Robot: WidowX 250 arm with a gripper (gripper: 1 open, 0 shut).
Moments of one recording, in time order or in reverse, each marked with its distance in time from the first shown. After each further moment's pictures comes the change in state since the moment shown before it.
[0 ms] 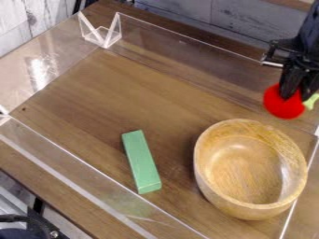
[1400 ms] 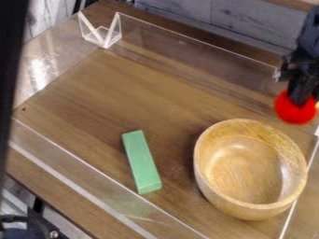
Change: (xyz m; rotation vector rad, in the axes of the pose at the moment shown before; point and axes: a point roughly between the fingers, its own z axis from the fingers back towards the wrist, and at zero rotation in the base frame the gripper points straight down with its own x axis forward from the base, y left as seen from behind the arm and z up) arm -0.001 -0.018 0.002 -0.063 0.061 0.351
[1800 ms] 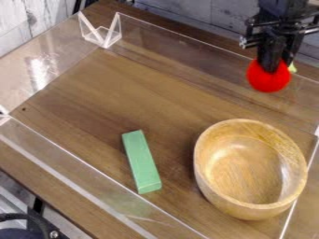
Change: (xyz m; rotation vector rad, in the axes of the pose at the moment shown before) arm 0.040 0.046 0.029 -0.051 0.028 0.181
